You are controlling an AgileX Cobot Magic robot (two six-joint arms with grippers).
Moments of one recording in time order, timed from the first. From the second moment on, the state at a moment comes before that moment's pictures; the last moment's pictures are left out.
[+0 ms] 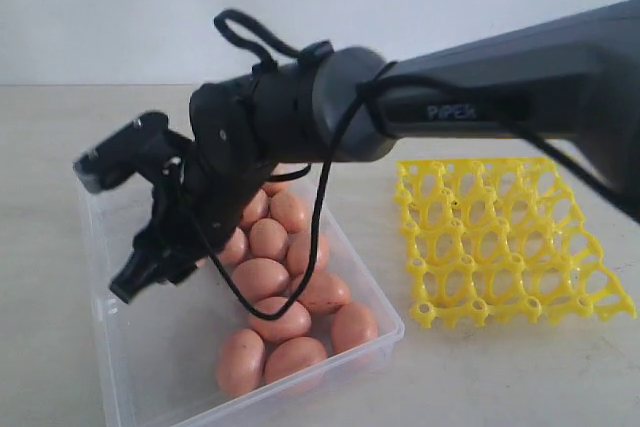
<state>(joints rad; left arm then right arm) -0.09 0.00 0.00 -0.18 0.29 0.20 0.77 2.10 -1.56 0.22 0.56 -0.32</state>
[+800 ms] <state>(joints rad) -0.09 0.00 0.00 -0.18 0.29 0.20 0.63 1.33 -0.63 0.84 -0.84 -0.41</state>
